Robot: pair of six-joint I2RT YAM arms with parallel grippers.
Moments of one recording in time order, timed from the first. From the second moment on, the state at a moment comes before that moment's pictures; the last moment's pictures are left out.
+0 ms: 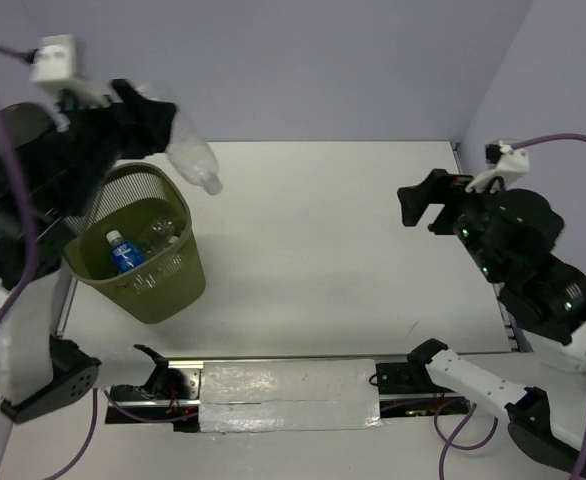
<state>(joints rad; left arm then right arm) -0.52 1.34 2.24 -0.93 -0.22 -0.29 0.53 0.84 1.62 -0.91 0.32 0.33</state>
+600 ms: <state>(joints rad) -0.52 1.00 1.75 -0.86 -0.87 -0.17 0.53 0.94 1.48 -0.85 0.32 0.39</state>
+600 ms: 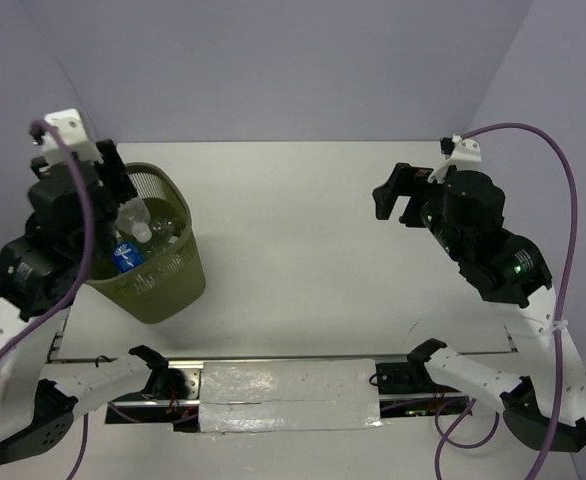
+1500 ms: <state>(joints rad) -0.52 1.42 2.06 -0.89 -0.42 -0.25 0.41 0.97 1.32 -0.89 0.33 0.56</state>
